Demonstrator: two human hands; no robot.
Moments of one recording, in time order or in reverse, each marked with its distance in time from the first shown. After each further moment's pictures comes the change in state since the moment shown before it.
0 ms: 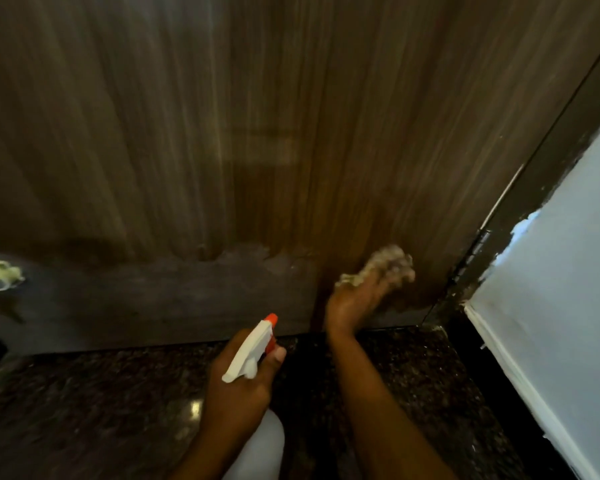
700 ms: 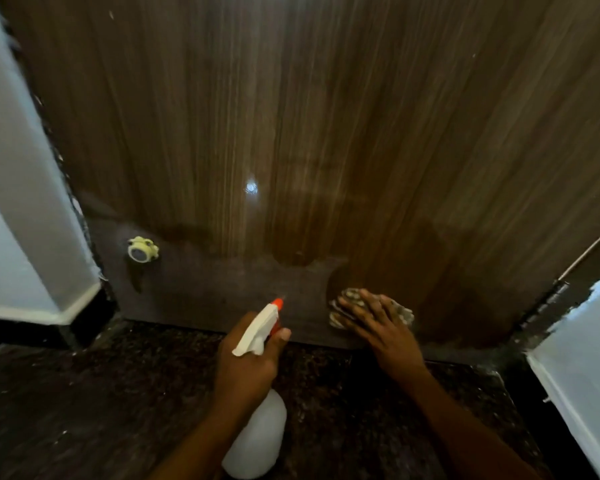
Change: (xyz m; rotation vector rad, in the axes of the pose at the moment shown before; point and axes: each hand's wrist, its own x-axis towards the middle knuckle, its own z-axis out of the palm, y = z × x) left_hand 0.009 0.014 -0.097 0.029 0.186 0.007; right_hand 0.000 0.043 -0.014 -0.647 -0.554 -1.682
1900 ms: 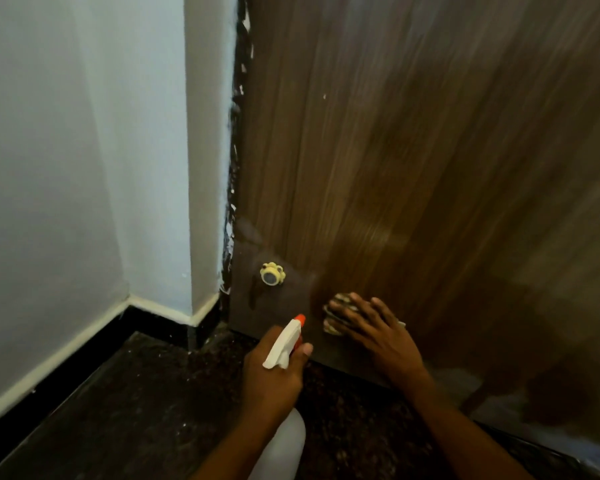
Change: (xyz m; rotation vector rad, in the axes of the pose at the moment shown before) left_hand 0.026 -0.017 -0.135 -0.032 0.160 -0.055; right_hand 0.186 -0.107 -0.028 -0.200 0.080 -0.237
